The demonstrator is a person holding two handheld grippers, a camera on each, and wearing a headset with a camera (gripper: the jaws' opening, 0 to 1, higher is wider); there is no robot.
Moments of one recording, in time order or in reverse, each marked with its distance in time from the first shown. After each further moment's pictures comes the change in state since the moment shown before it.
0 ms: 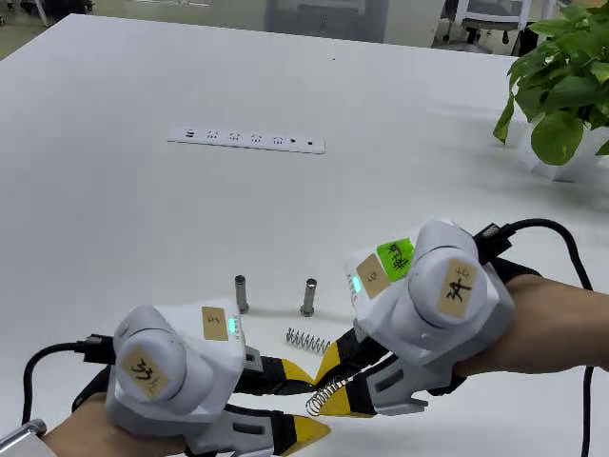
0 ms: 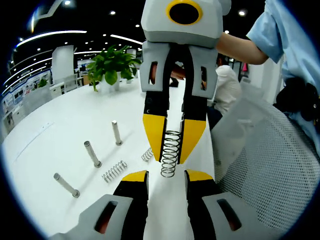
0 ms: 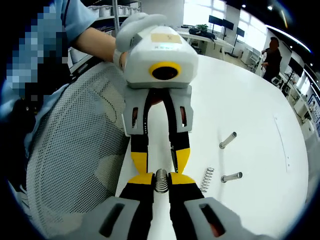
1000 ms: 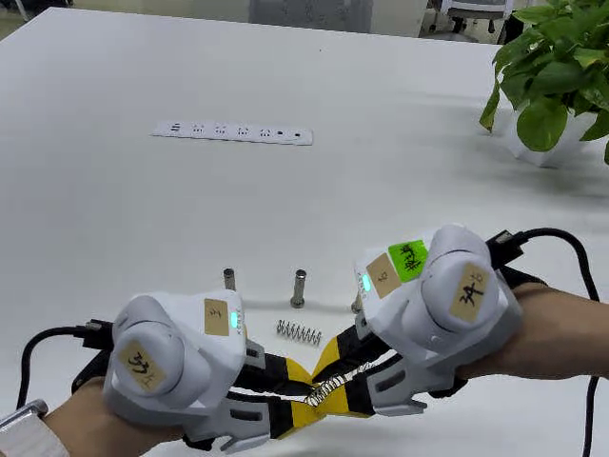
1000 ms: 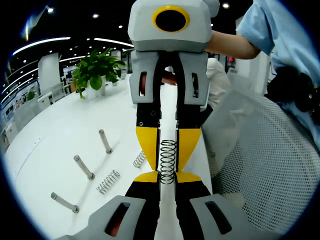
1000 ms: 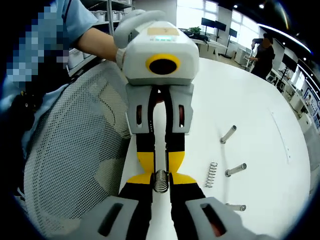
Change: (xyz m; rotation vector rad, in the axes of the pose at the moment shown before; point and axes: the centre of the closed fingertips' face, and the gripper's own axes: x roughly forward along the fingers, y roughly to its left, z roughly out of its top) left arm 0.009 -0.013 0.007 0.117 0.031 -0.096; right arm 0.003 0.006 -0.009 0.047 -0.041 -0.030
